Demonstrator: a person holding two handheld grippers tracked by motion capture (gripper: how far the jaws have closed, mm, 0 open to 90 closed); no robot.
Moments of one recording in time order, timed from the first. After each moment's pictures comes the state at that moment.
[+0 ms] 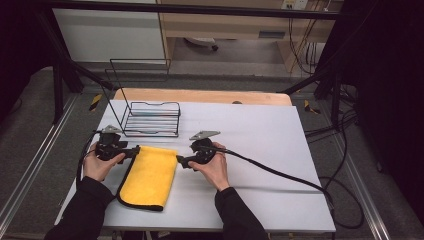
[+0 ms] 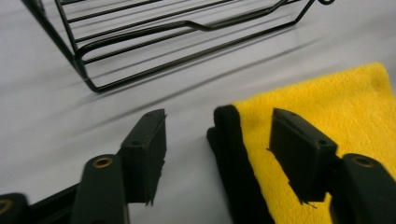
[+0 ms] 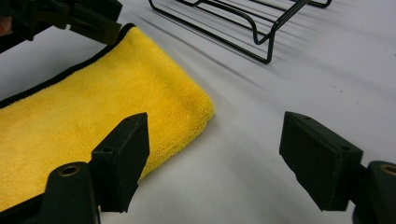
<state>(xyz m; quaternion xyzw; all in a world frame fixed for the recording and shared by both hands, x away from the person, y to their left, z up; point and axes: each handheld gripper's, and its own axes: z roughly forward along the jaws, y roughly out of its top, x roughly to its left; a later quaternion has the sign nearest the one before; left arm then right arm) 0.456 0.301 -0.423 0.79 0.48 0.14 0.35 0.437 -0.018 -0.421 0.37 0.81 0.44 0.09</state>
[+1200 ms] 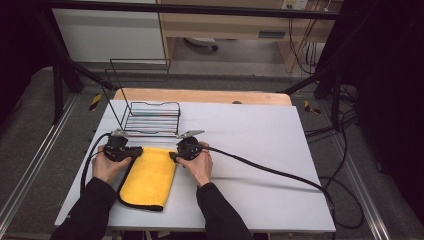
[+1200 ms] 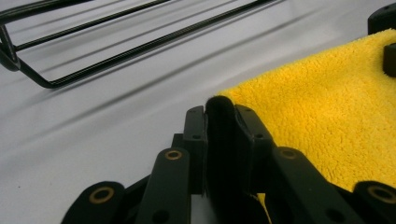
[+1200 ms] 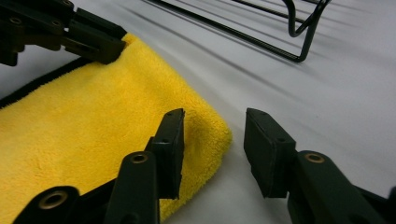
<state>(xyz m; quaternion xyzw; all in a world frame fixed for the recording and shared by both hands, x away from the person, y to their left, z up) 0.459 0.293 -0.441 0.81 0.46 0.13 0.34 0.462 0.025 -0.451 0.40 0.82 0.42 0.07</state>
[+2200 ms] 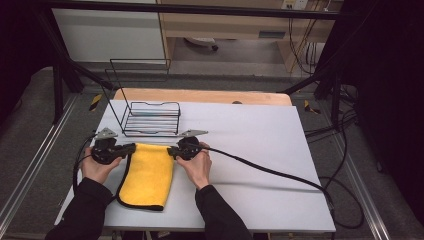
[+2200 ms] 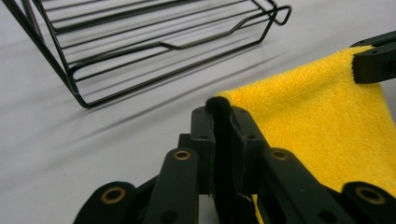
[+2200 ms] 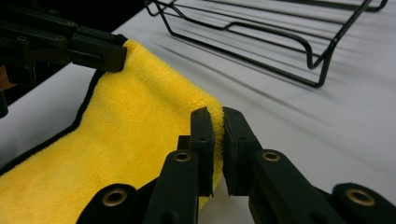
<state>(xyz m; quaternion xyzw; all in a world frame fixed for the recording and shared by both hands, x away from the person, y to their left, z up) 0.429 0.309 -0.412 0.78 0.45 0.16 0.41 0.445 0.023 -0.428 0.39 0.78 0.48 0.06</state>
